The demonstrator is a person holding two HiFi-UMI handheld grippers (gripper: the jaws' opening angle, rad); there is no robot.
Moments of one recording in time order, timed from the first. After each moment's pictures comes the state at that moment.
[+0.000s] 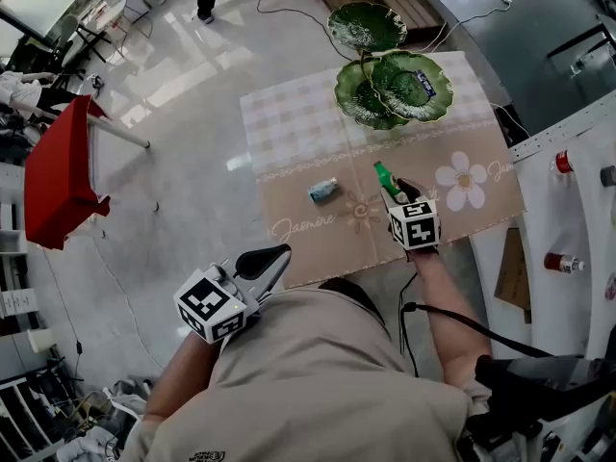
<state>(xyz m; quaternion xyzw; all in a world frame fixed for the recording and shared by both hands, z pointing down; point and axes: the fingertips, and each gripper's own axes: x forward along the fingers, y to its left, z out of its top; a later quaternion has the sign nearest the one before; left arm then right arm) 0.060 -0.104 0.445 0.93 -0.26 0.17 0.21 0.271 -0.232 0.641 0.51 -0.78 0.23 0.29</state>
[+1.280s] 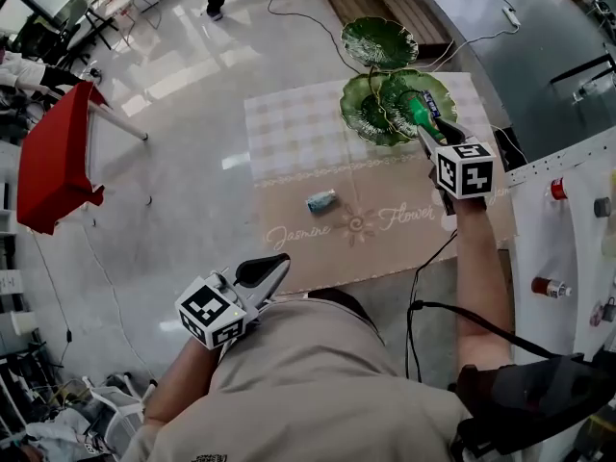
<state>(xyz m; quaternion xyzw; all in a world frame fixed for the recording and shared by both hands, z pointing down) 0.062 -0.106 0.451 0.92 -0.28 0.15 0.22 0.329 -0.365 0.480 0.52 -0.80 0.14 0.26</state>
